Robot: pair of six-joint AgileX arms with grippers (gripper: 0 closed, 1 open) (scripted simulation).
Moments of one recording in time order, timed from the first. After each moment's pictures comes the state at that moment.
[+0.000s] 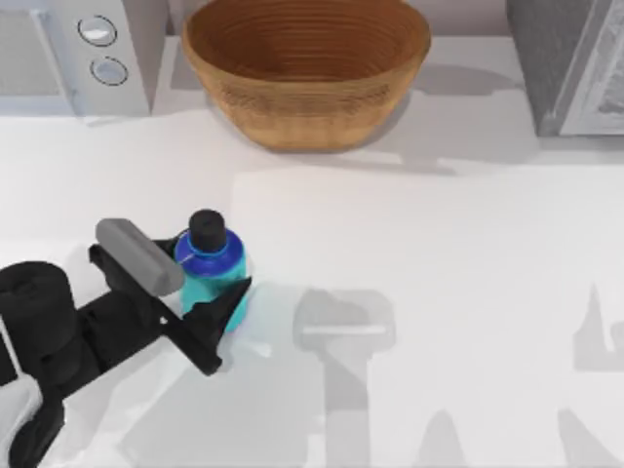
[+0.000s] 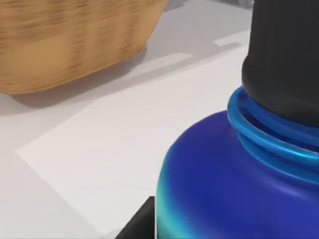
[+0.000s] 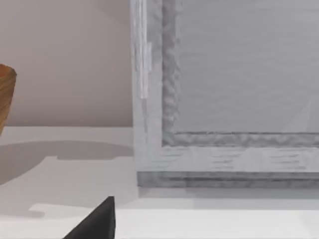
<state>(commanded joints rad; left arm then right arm) -0.28 2.07 0.29 1.54 0.54 0.13 0.00 0.00 0.00 0.00 0.00 0.00</state>
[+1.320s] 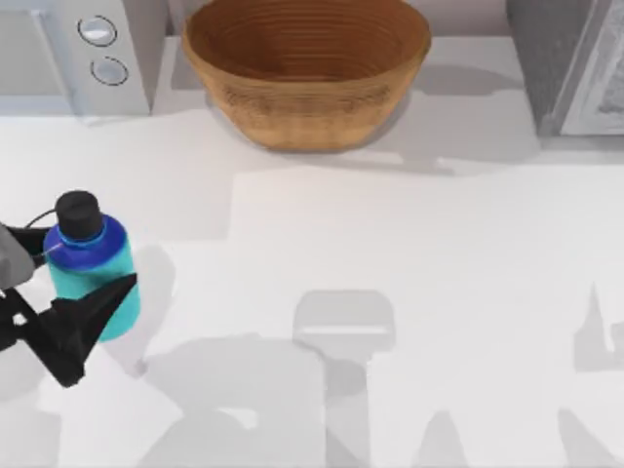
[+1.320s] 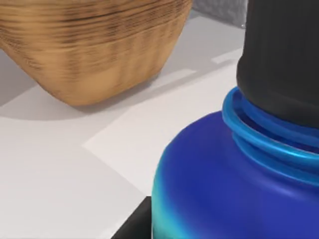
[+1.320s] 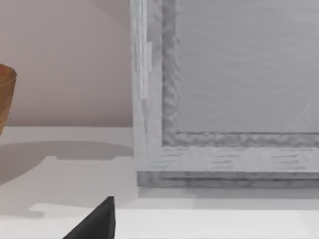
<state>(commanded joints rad) 0.14 1.16 0.20 0.55 0.92 0.32 0.00 0.00 0.00 0.00 0.00 0.00</state>
